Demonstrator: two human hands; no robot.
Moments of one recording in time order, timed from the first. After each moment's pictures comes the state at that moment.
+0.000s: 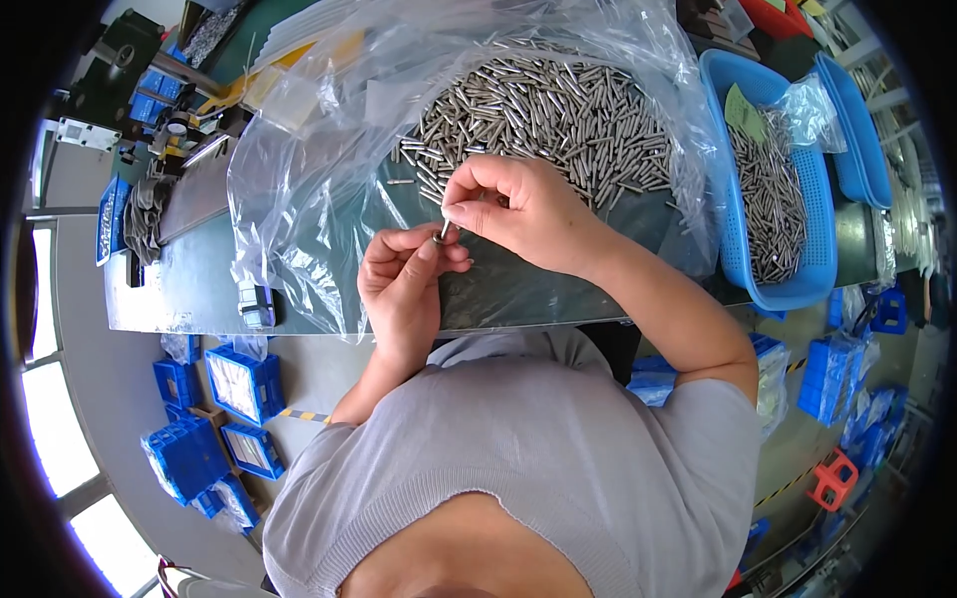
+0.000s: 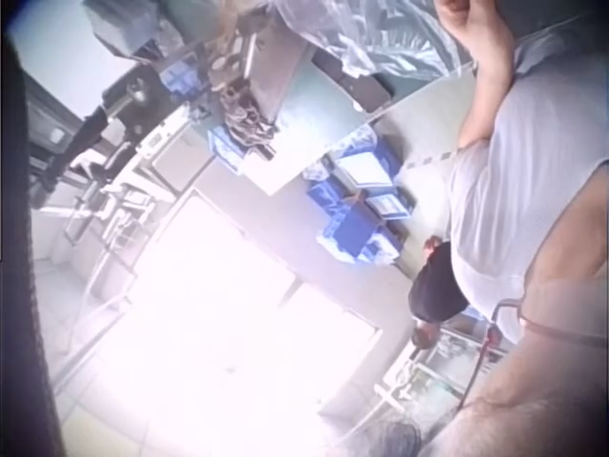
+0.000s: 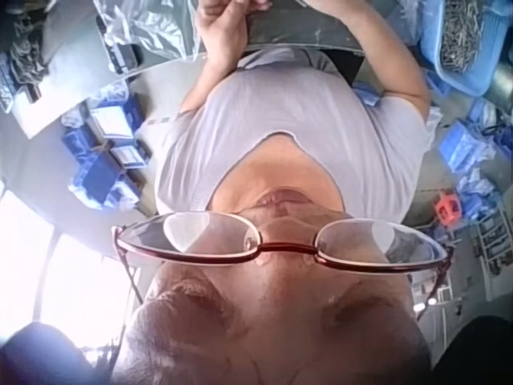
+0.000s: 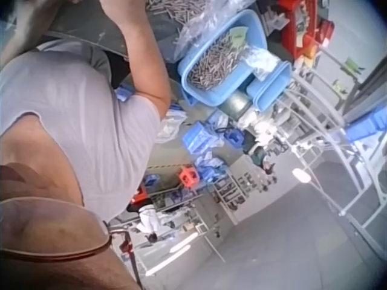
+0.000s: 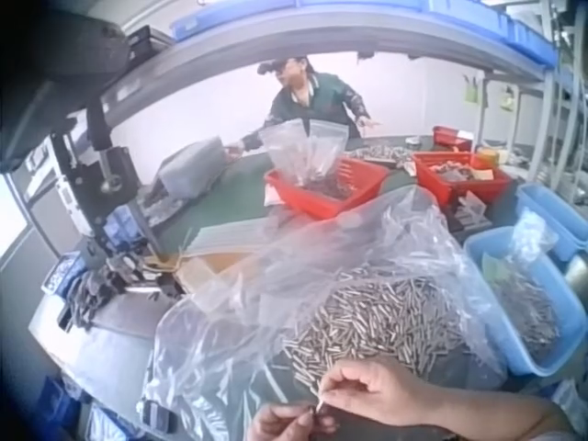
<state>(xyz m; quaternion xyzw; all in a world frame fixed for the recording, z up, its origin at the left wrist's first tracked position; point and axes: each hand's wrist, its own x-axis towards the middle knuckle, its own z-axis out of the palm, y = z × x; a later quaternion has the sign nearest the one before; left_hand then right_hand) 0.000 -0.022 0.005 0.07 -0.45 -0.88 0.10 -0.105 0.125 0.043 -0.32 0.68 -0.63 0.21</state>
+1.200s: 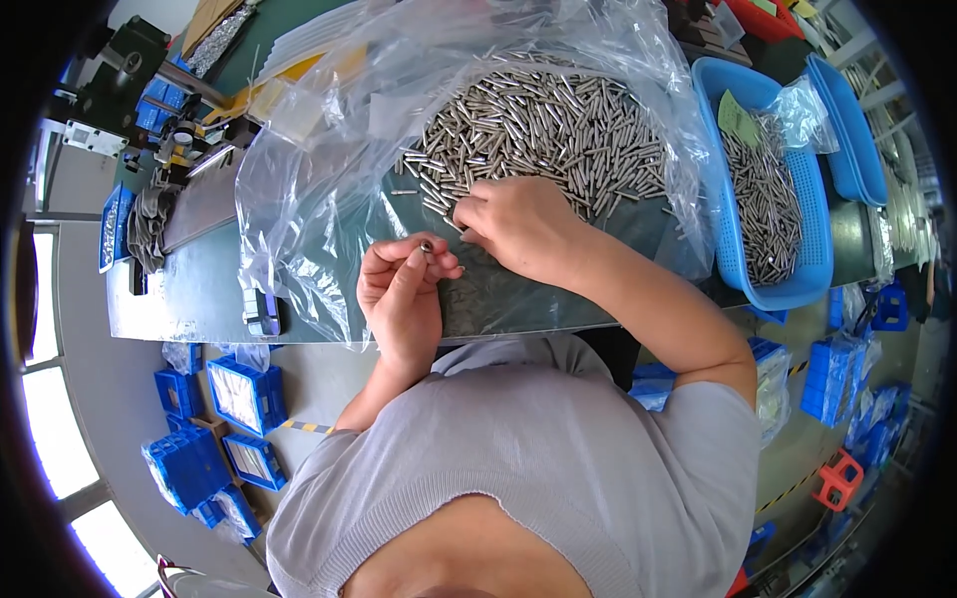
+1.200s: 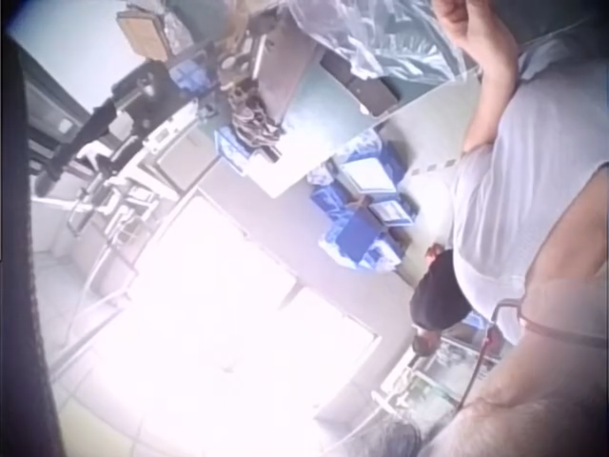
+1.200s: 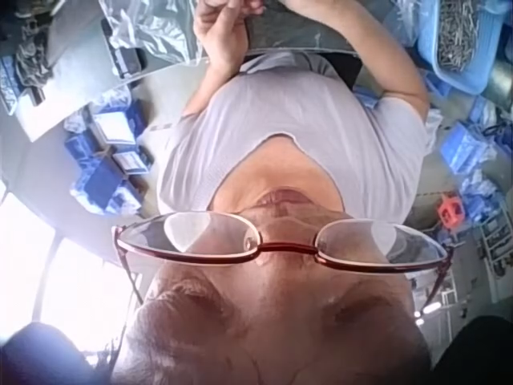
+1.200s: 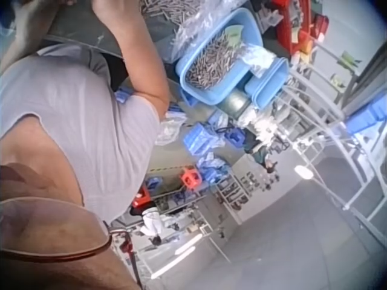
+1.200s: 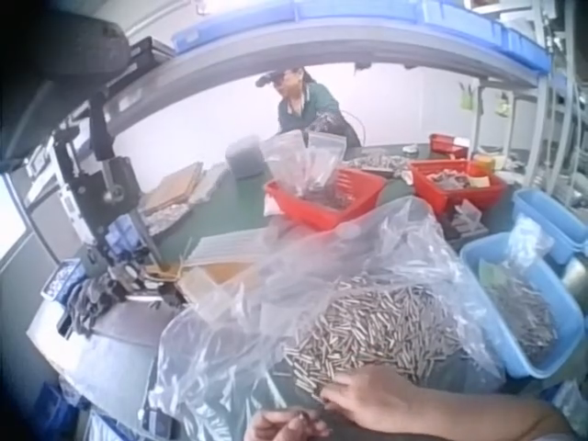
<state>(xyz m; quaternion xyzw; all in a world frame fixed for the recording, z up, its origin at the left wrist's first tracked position) 0.001 -0.023 0.003 0.08 -0.41 -0.90 0.15 -0.108 0.120 0.023 -0.47 0.84 -0.26 0.00</state>
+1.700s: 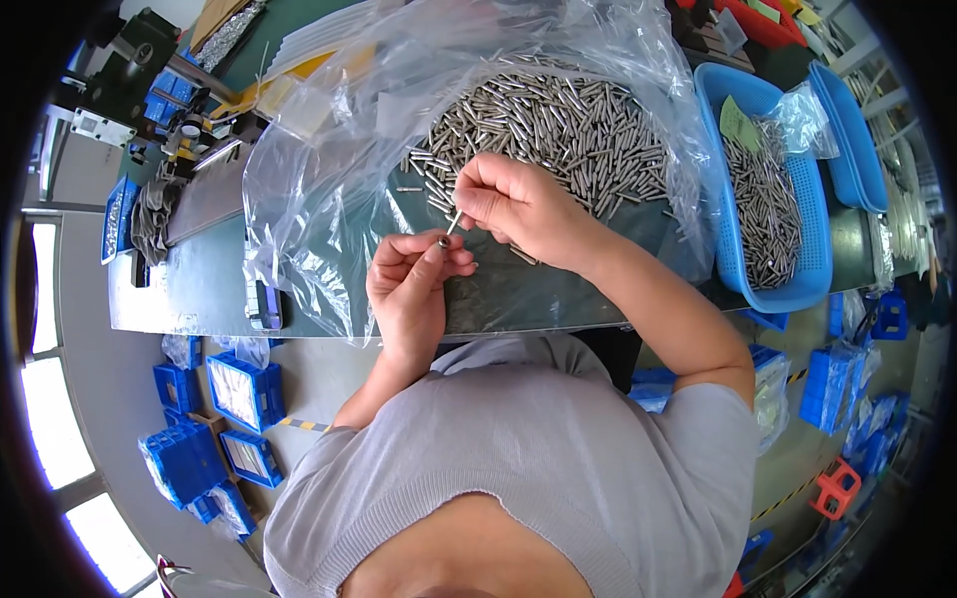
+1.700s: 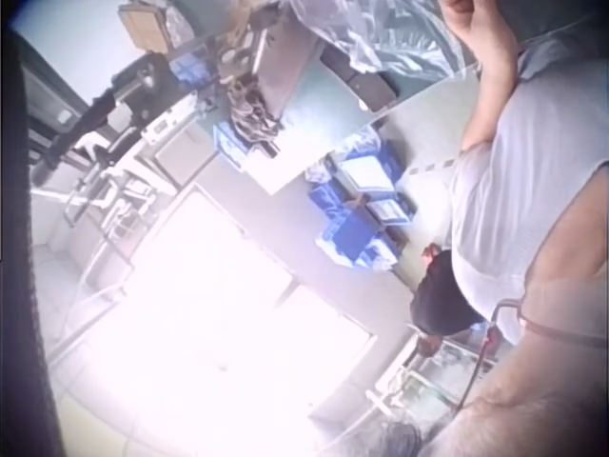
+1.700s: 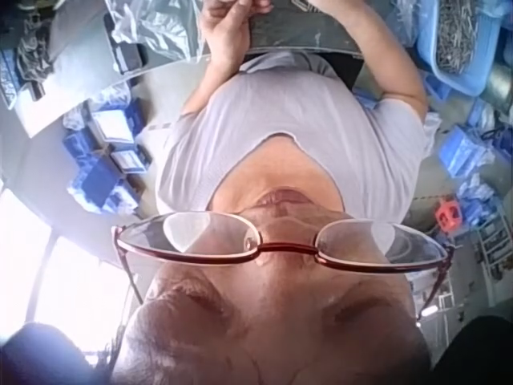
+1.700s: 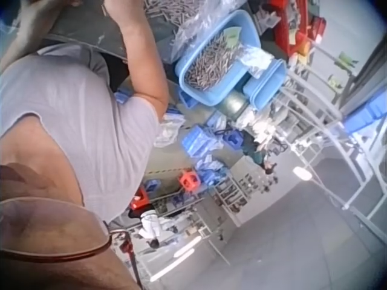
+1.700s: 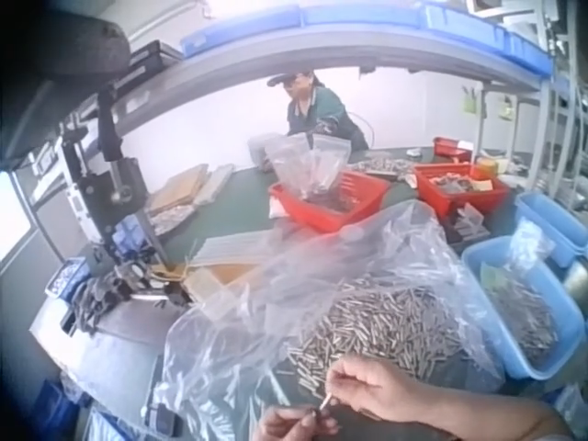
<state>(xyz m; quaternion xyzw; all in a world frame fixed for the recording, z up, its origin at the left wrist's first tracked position) -0.001 -0.021 0.004 0.07 -0.44 -0.89 0.11 -0.107 0.122 0.048 -0.20 0.63 -0.68 0.33</state>
